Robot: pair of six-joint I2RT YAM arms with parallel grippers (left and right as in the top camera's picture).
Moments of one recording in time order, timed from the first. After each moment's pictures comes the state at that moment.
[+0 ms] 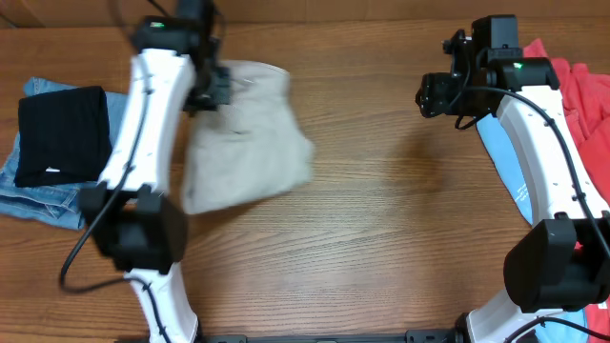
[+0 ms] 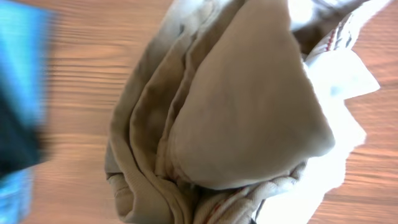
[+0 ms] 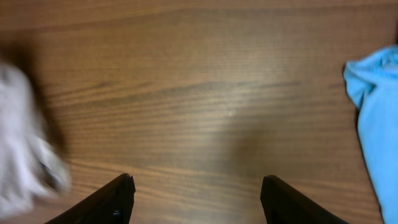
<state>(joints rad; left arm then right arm) -0.10 2.06 2.11 -1.39 -0.08 -0.15 0.02 1.81 1.65 -0.98 -0.20 0.07</state>
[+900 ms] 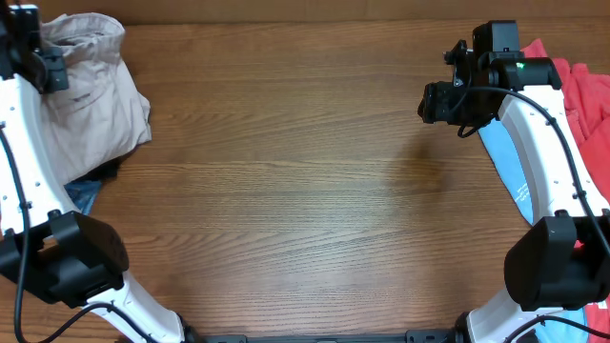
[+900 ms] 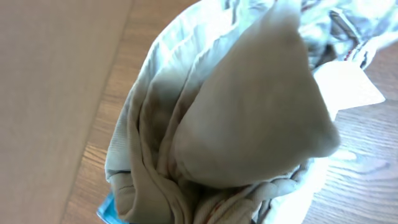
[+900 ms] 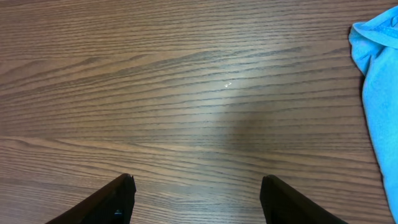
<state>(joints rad) 0.42 1.98 2.11 -1.02 -0.15 0.24 0.01 1.82 1.65 -1.06 -0.20 0.07</state>
